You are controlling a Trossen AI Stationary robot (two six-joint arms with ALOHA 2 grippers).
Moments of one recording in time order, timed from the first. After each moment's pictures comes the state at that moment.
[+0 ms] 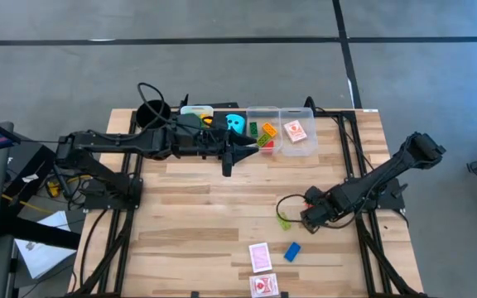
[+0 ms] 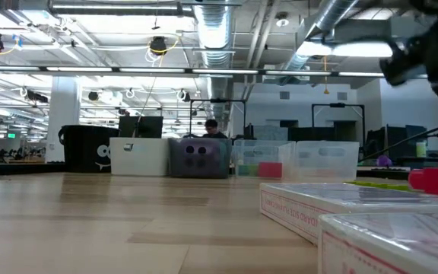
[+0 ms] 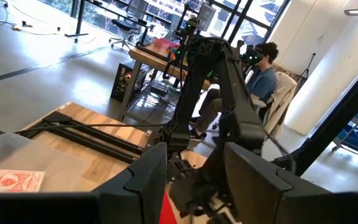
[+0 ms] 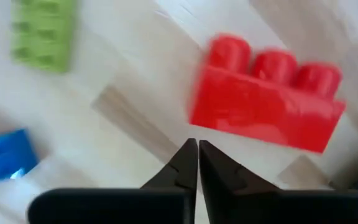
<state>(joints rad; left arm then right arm) 0.03 1.44 1.35 0.02 -0.06 -0.38 0.50 1.39 0.82 -1.00 0.07 1.32</state>
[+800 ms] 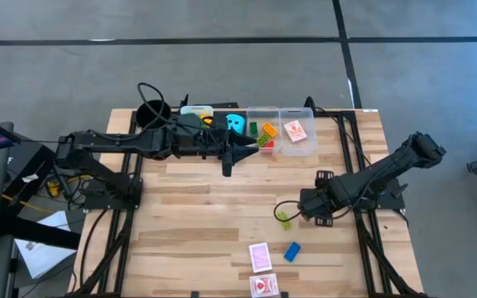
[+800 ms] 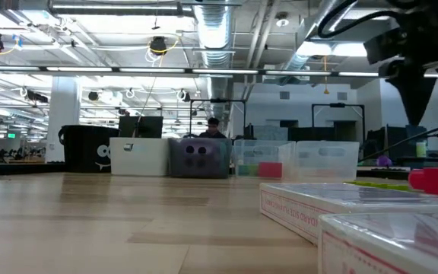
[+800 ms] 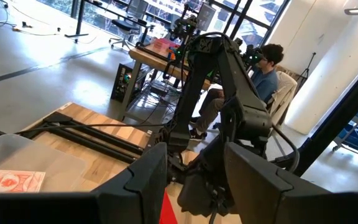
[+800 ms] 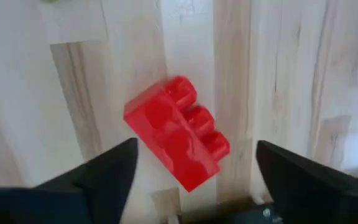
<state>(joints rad) 0.03 1.44 1.35 0.02 -0.06 -0.37 0.42 1.39 0.94 -1.21 0.21 0.50</state>
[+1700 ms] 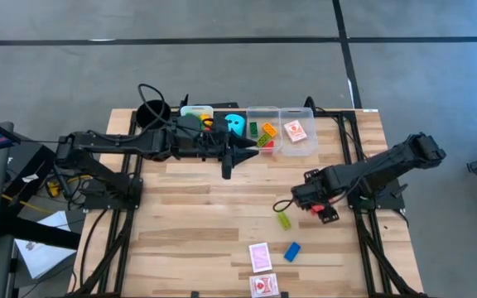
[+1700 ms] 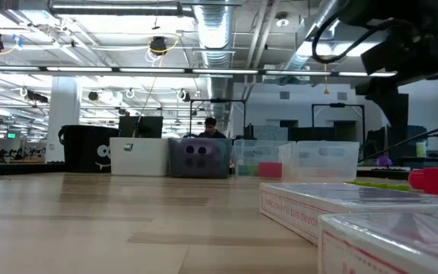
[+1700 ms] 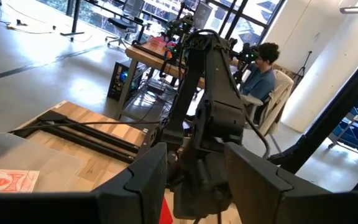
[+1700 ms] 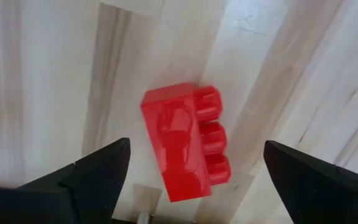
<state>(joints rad) 0.02 1.44 1.35 0.02 -0.06 -0.37 0.26 1.39 0.90 -1.12 0.02 -0.04</state>
